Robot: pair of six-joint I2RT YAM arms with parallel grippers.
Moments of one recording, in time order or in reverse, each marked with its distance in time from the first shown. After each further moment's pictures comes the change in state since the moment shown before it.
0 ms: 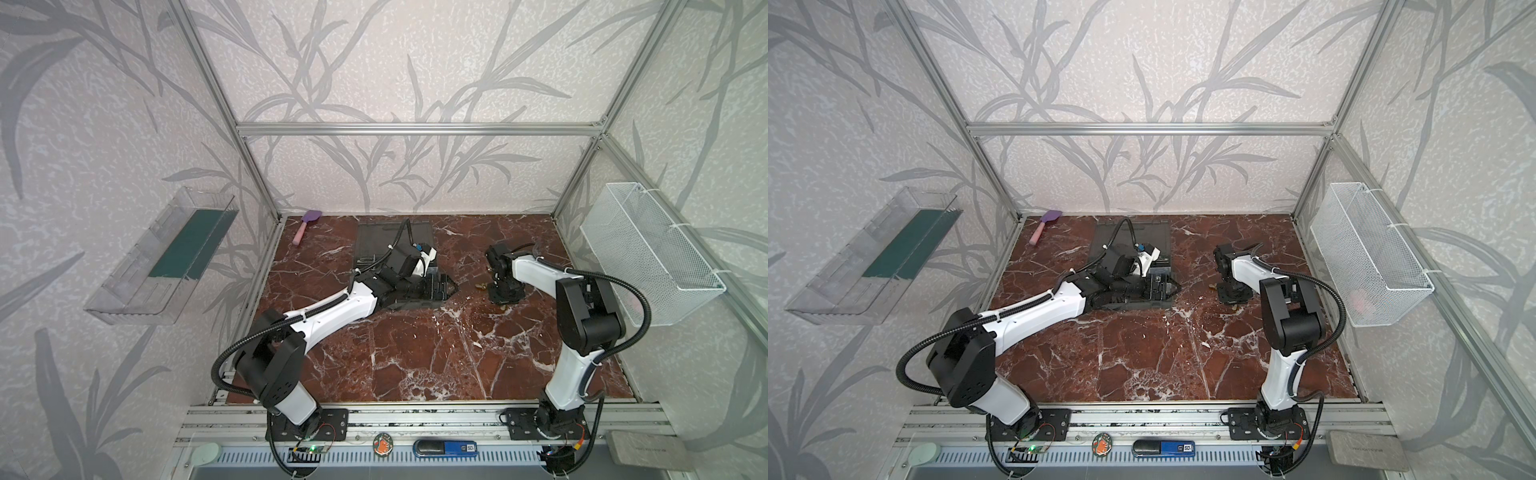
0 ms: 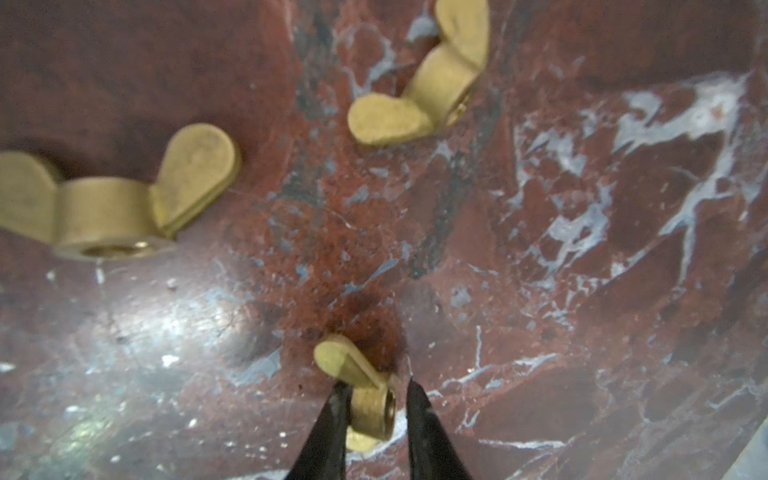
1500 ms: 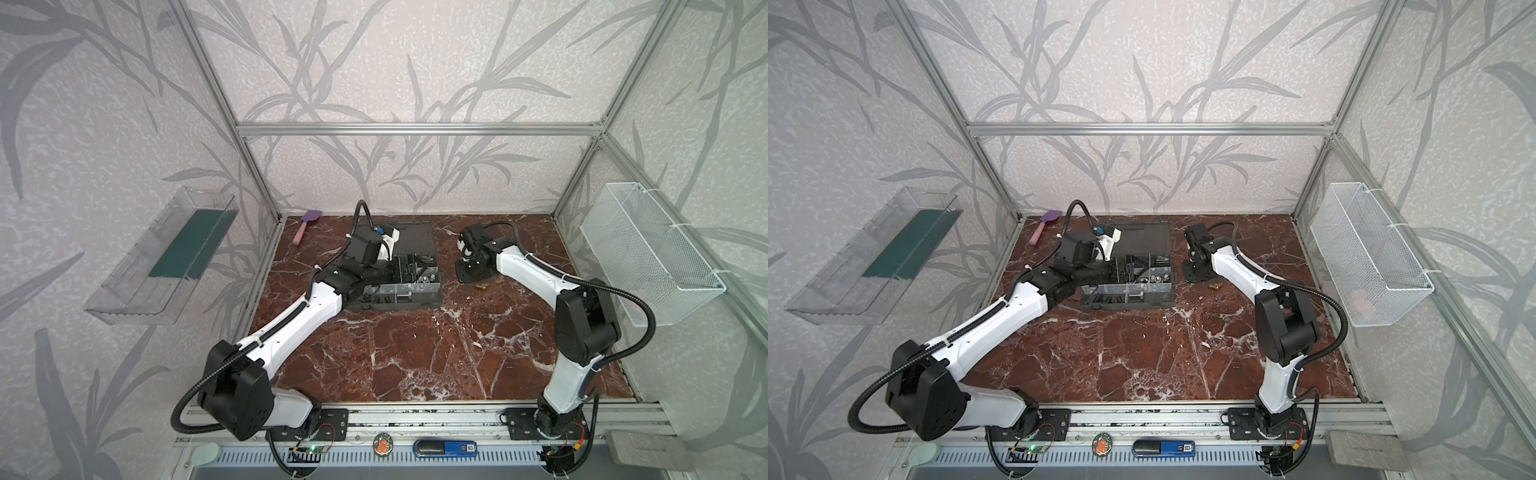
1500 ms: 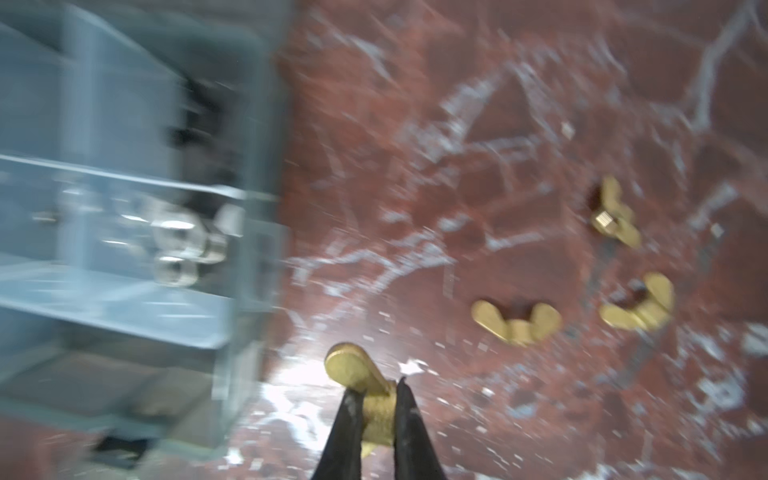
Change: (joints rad) left arm 0.221 -0.245 -0.036 -0.143 -0.032 0.051; right arm 0.243 -0.055 0.248 0.085 -0.248 0.069
